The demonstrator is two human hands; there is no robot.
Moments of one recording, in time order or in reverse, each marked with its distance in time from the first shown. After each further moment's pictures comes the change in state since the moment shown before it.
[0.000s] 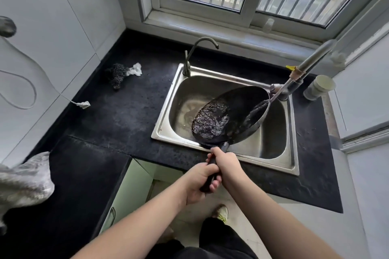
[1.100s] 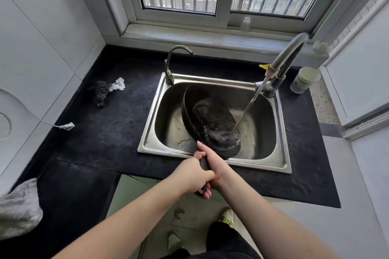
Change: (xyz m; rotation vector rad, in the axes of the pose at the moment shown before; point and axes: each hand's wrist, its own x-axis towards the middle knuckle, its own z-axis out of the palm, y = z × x) left_hand -0.003 0.041 0.040 0.696 0.200 0.053; right_hand 0.020 -0.015 -0.018 0.720 -0.568 0.433
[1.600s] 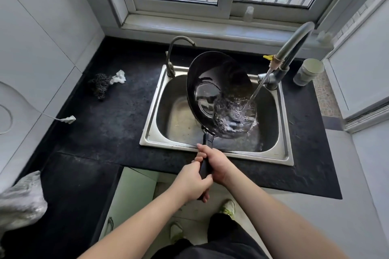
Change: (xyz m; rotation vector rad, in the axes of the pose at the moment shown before) left_hand 0.018 -0.059 0.009 0.109 0.069 0.207; right_hand 0.026 0.013 -0.026 -0.111 -0.040 -0.211
